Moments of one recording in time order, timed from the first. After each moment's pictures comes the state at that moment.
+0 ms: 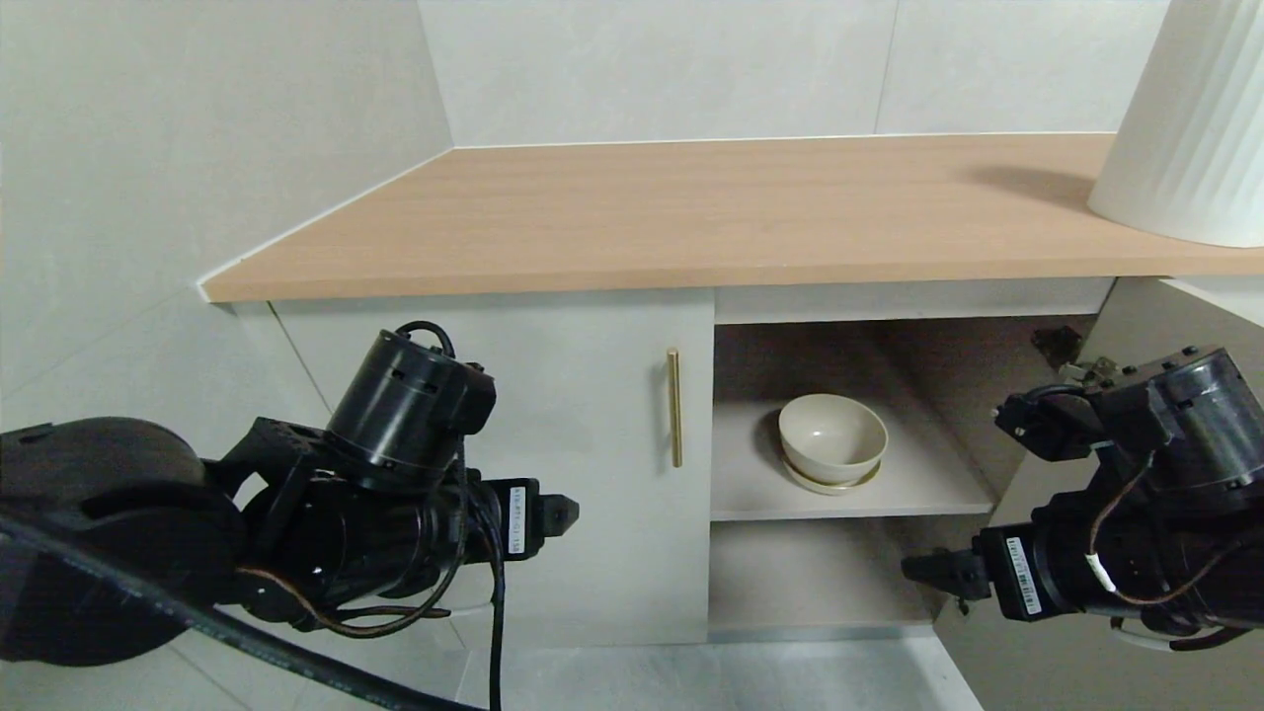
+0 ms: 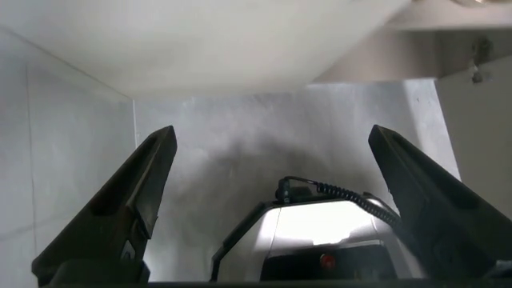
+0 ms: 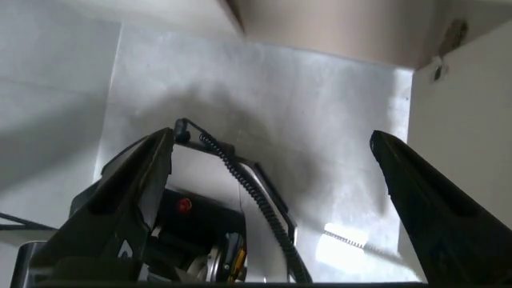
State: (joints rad) left arm -0.63 1.64 -0.93 0.09 0.31 -0.50; right arm 0.54 1.45 -0.78 0.12 -0.08 0.29
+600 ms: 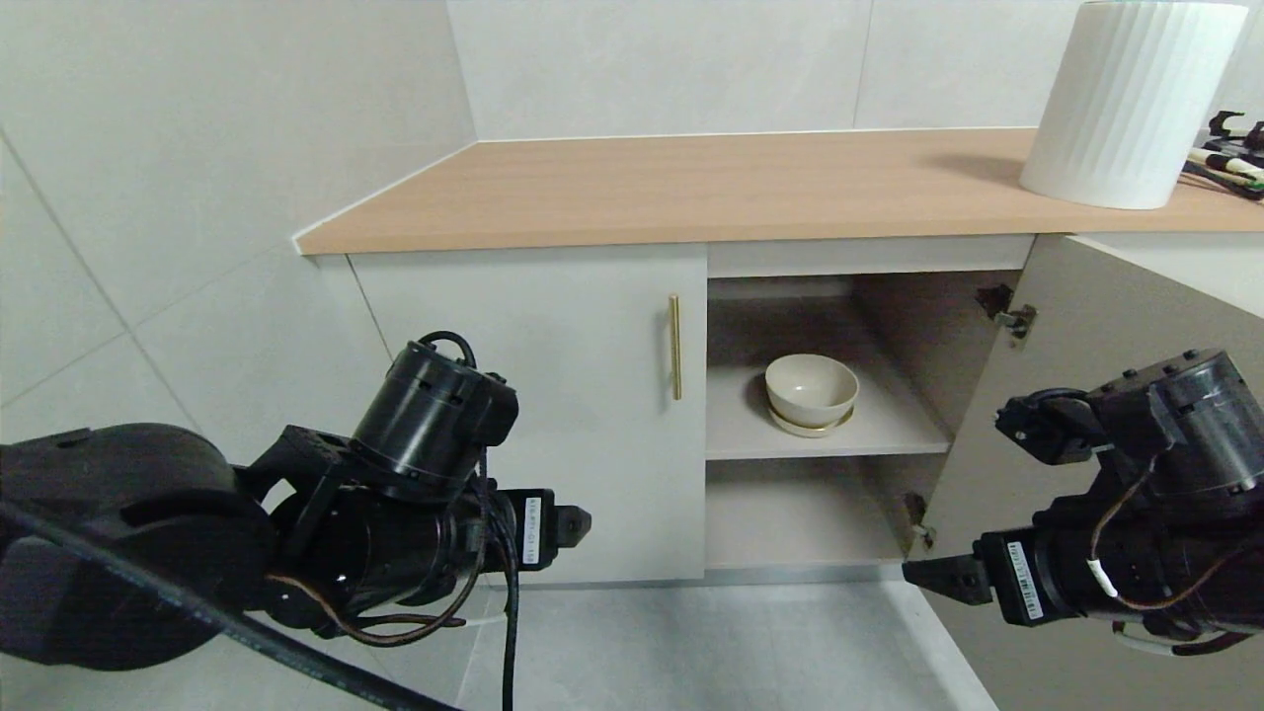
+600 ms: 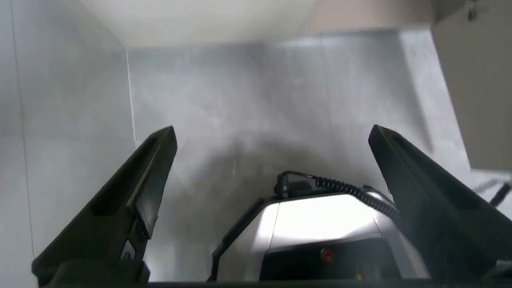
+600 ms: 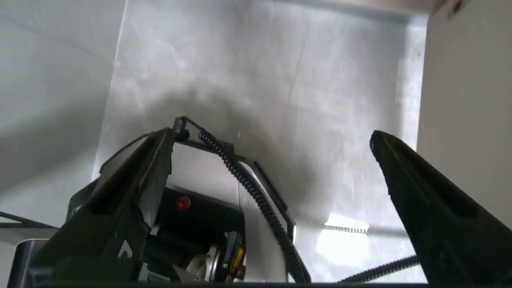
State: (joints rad) left arm -0.64 1.67 -0.93 0.09 0.31 -0.50; right arm 0.54 1.46 -0.78 0.12 -0.09 0.29
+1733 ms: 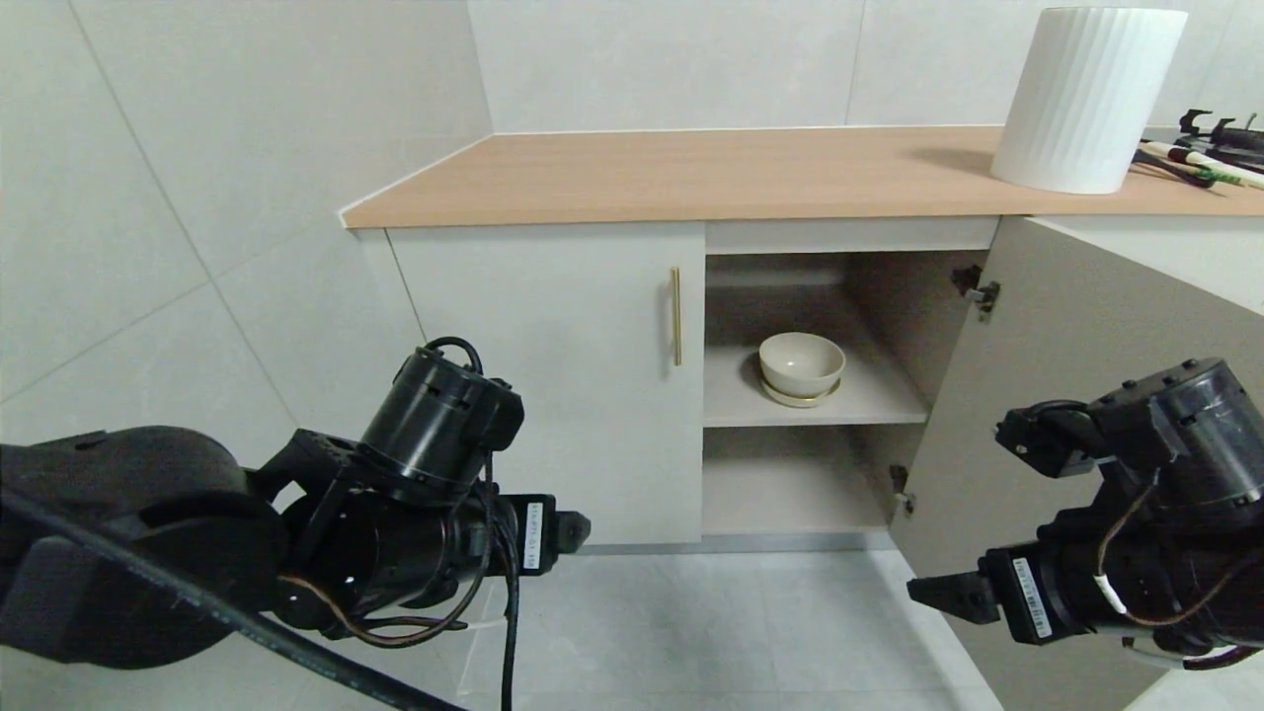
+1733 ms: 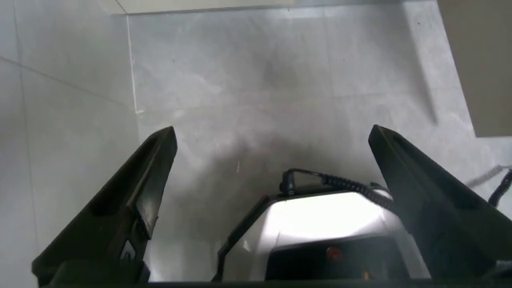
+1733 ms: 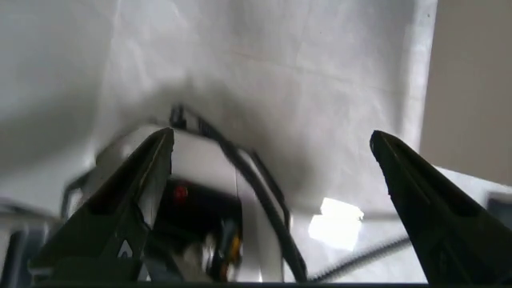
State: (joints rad) left arm -0.65 1.68 -0.93 0.09 0.31 -0.48; right arm 0.54 1.44 -0.77 0.17 -0.09 0.28
